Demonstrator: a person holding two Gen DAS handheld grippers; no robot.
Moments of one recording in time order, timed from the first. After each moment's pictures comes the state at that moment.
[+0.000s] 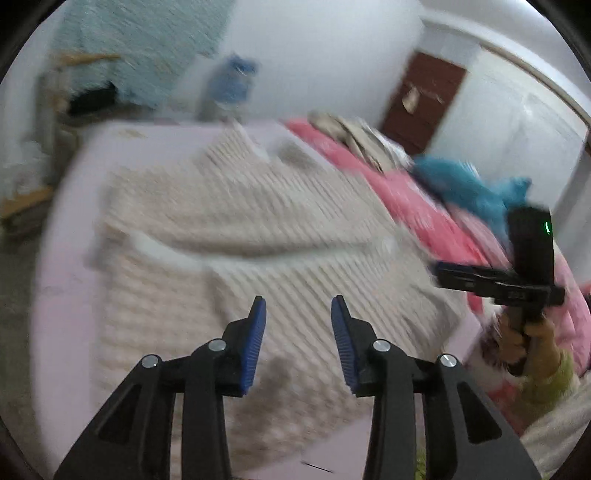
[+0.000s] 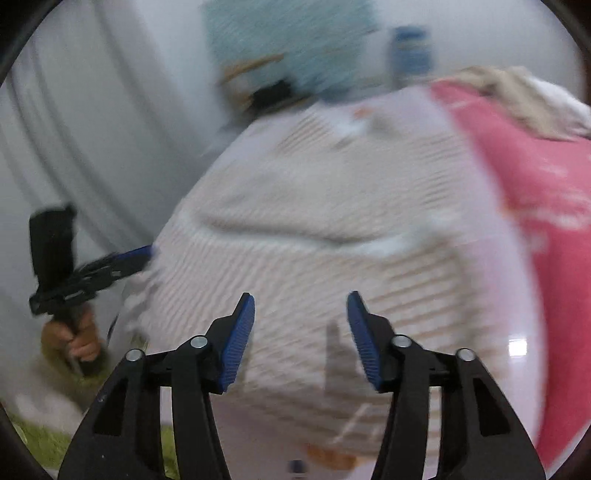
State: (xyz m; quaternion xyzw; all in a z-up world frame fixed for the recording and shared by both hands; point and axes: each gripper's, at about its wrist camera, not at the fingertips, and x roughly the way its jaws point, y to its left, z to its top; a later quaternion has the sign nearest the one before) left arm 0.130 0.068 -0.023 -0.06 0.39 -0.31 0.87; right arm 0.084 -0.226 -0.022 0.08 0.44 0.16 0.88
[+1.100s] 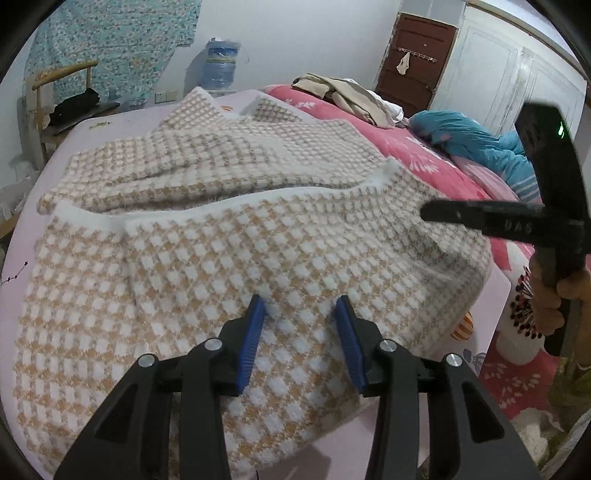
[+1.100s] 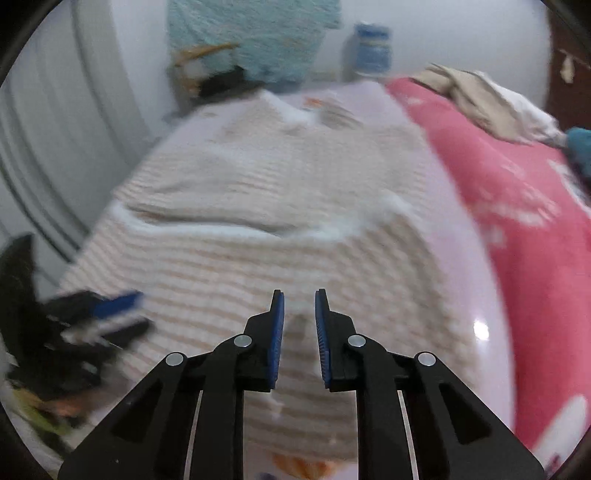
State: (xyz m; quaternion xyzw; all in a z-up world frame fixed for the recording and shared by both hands) left arm 0.119 0.005 -0.059 0.01 0.39 -0.30 0.87; right arm 0.098 -0.229 -0.035 0.03 0.45 0.00 0.89
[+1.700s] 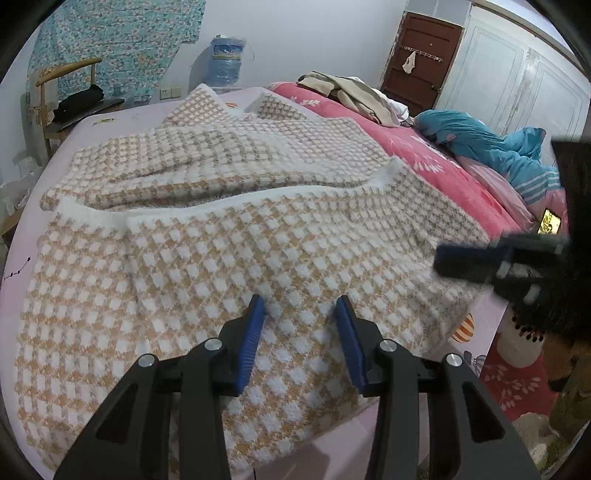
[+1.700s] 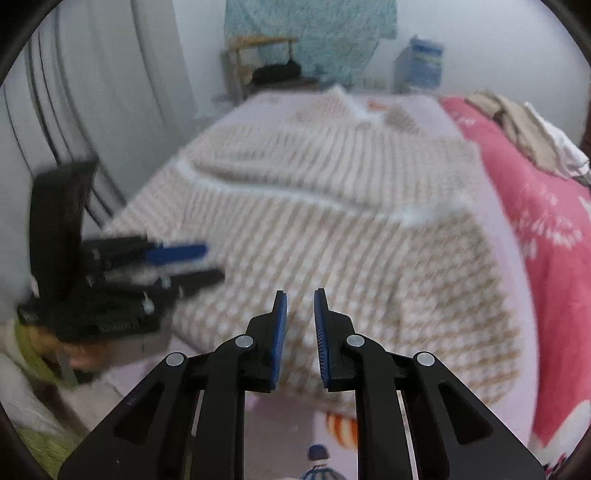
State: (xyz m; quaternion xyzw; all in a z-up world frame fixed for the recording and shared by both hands) left arm 0.124 0.008 -0.059 0.00 0.40 -0.29 0.87; right arm 0.062 -0.170 -0.043 -0.02 0.45 0.10 0.89
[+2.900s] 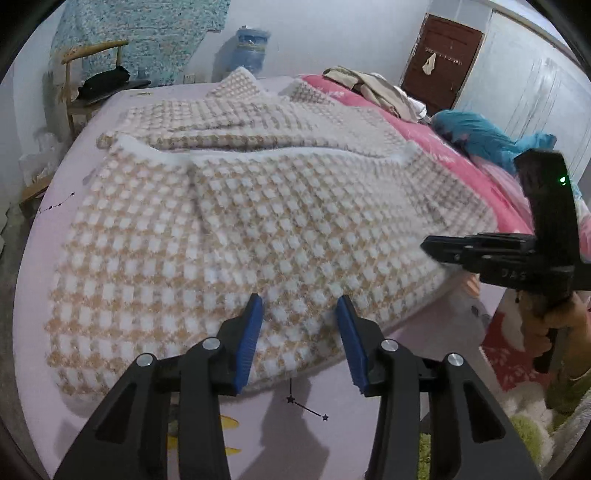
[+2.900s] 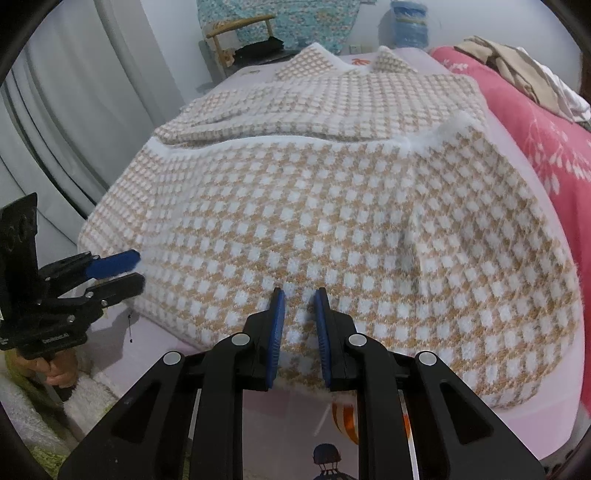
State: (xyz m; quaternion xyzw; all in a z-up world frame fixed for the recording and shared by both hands) left arm 0.092 0.064 -0.086 -0.01 0.42 -0.26 0.87; right arm 0.064 -0.187 -0.073 0.04 0.48 0.10 0.87
